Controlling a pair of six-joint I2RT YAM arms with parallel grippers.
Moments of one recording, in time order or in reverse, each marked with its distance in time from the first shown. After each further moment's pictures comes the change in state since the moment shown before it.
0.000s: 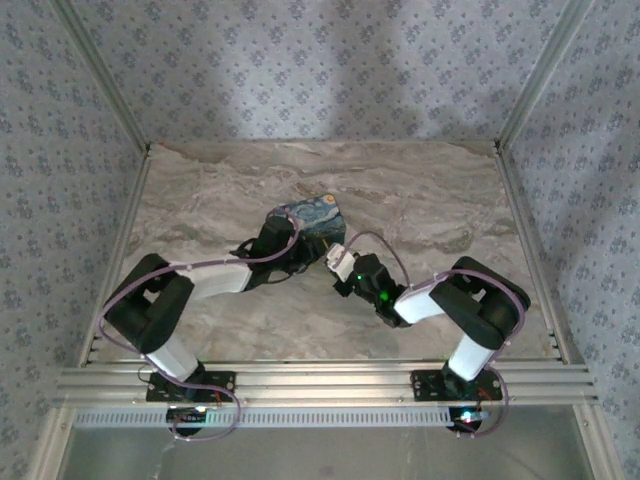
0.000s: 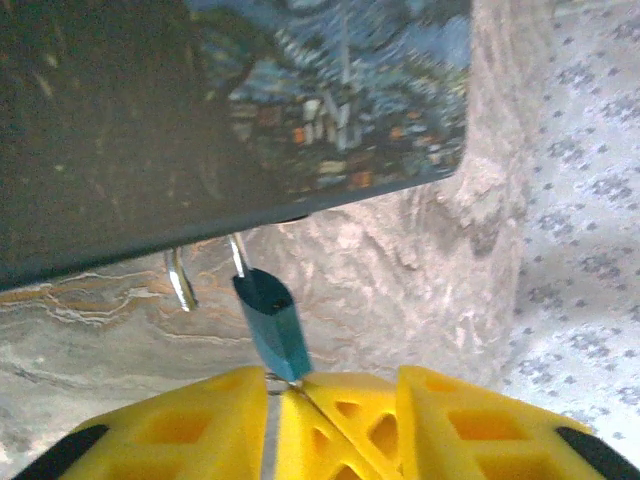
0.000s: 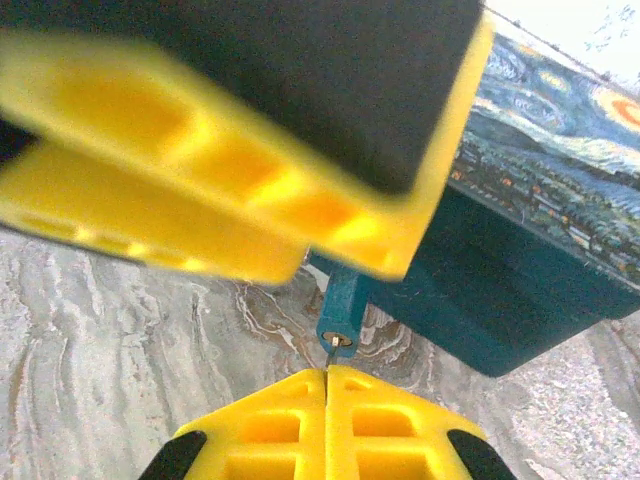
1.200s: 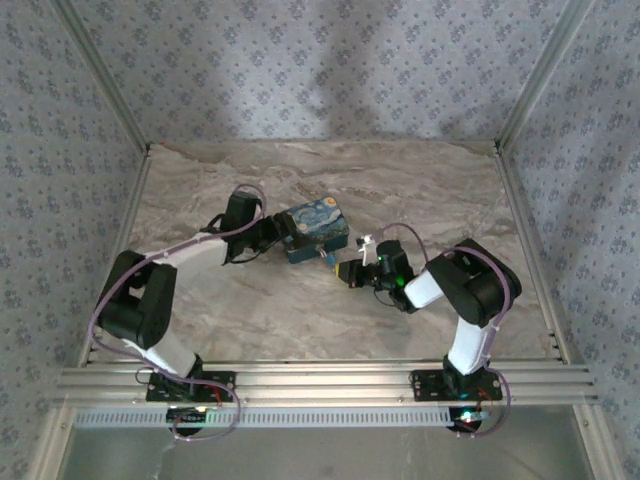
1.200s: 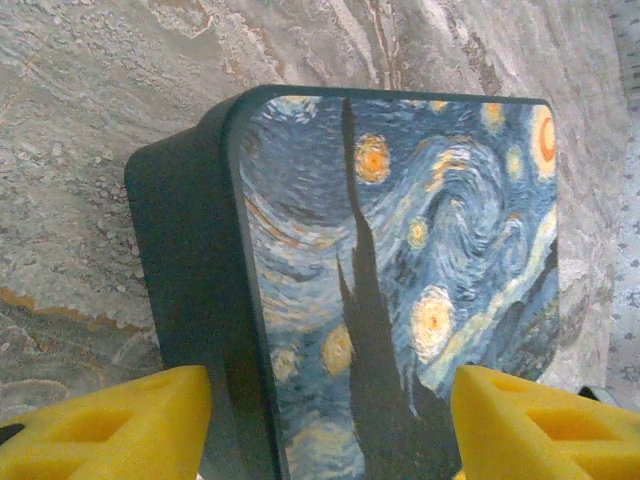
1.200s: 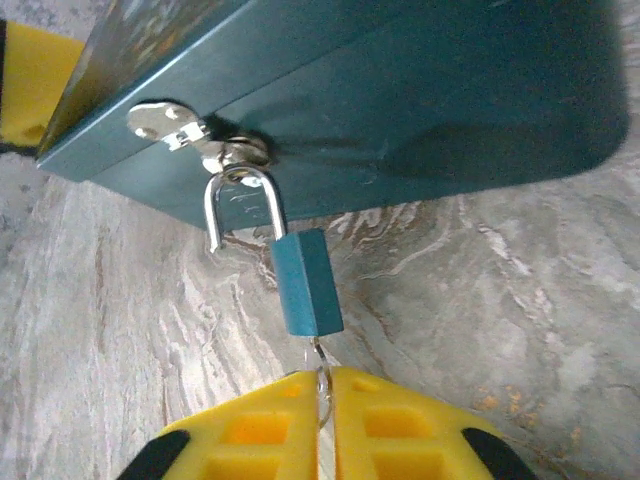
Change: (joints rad) left arm 0.277 0.016 0.118 -0.258 0.050 0.298; right arm -0.262 0.128 0.004 0.042 -0.523 0.768
